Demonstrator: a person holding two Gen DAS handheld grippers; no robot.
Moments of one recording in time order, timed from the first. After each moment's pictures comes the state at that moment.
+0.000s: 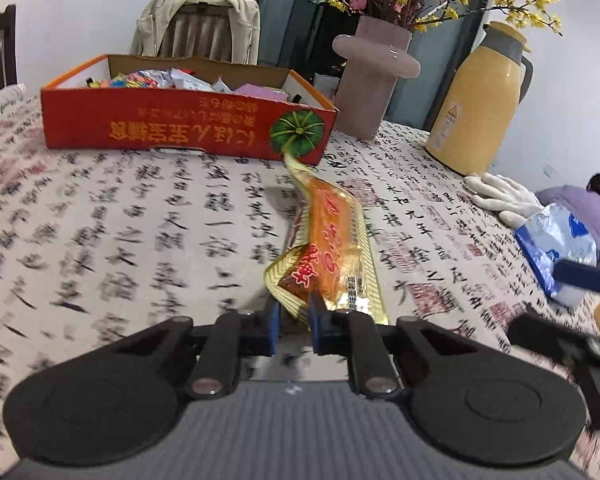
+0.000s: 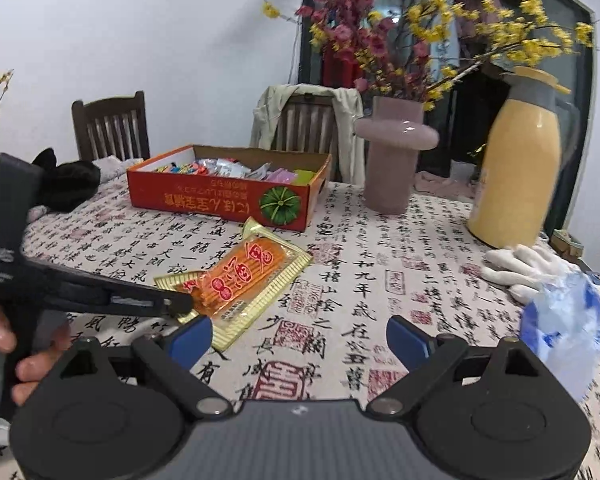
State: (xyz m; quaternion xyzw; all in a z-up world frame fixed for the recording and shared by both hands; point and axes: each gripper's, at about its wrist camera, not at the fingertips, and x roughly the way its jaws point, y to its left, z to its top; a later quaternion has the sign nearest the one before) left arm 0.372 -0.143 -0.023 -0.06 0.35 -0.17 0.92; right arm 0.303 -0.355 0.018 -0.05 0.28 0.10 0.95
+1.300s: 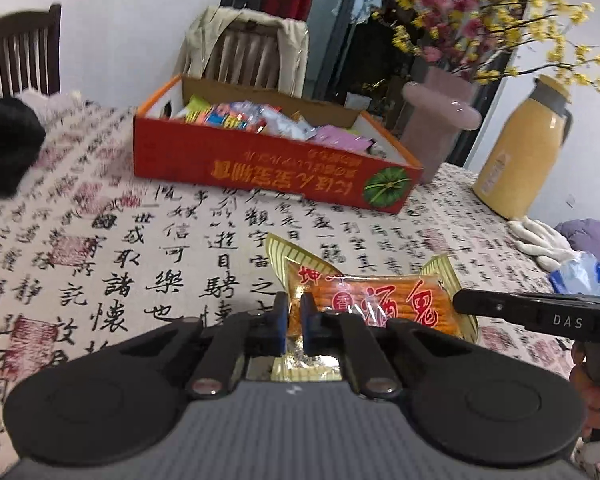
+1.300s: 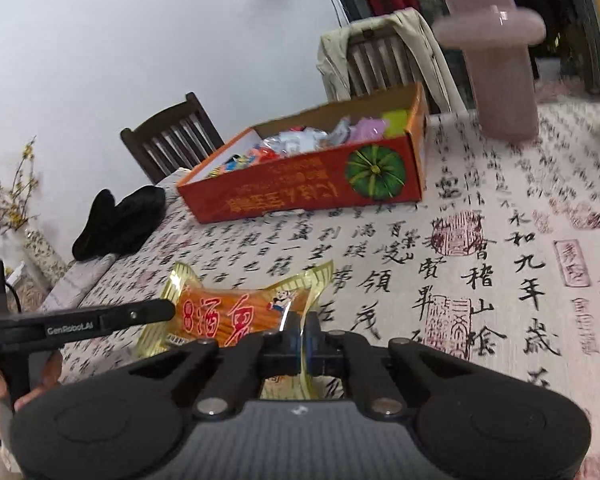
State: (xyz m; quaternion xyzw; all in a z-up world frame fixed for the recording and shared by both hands) left arm 0.382 -0.067 0.005 -0.09 0.33 -0.13 0.93; right arm 0.412 -0.339 -0.010 0.11 0.35 0.25 0.90
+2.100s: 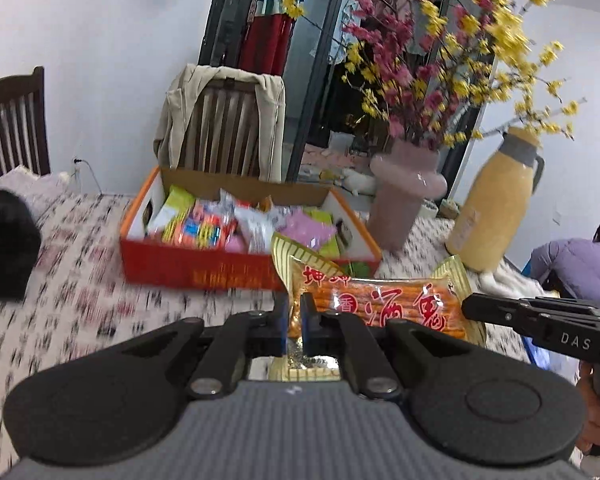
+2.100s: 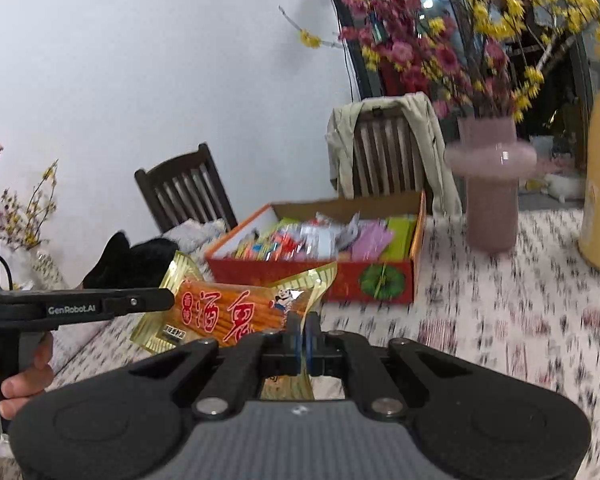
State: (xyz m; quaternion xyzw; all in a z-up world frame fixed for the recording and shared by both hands) left arm 0.407 -0.073 0.093 -0.07 0.27 -0.14 0.95; right arm 0.398 -0.335 0.086 0.07 0.26 0.22 0.94
